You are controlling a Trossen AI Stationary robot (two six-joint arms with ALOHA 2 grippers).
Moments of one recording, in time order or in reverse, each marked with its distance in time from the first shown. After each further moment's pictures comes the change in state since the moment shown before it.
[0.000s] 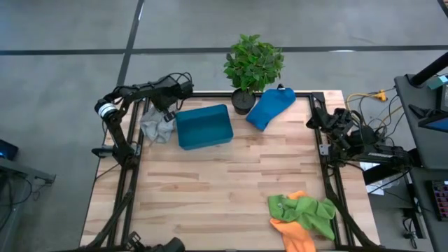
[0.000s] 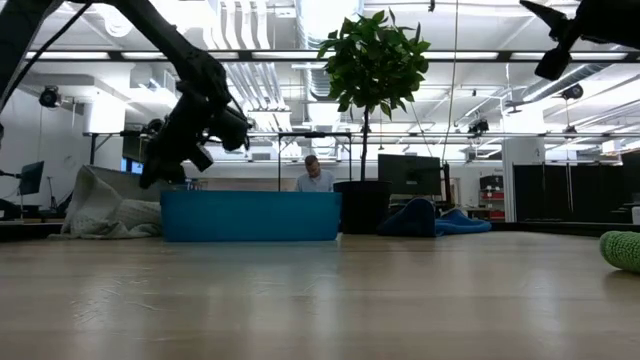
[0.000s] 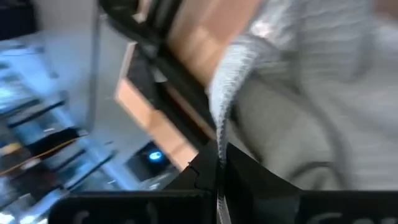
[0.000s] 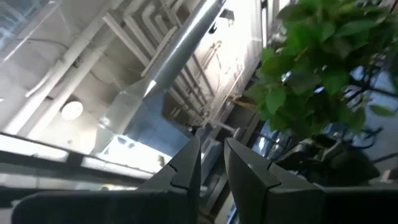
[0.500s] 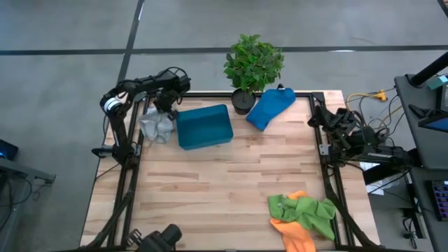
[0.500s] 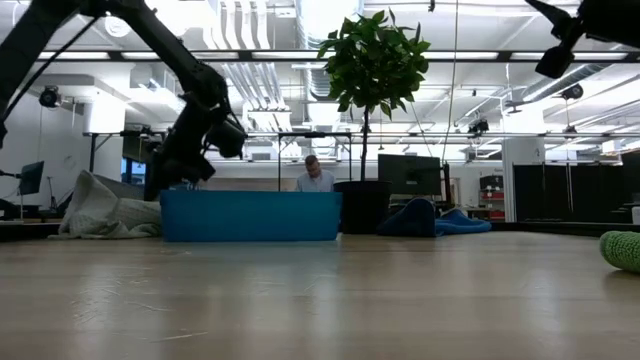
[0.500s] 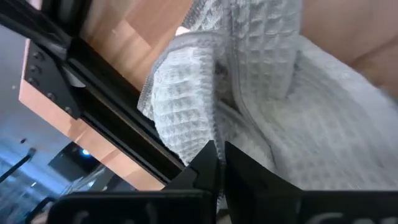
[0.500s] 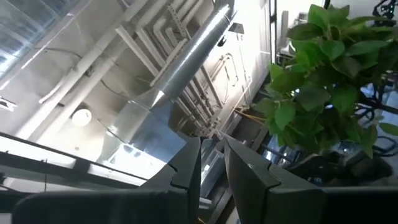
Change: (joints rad) left arm 0.102 0.080 0.094 -0.022 0.332 0.034; right arm 0.000 0.000 -0.014 0.080 0.045 -0.058
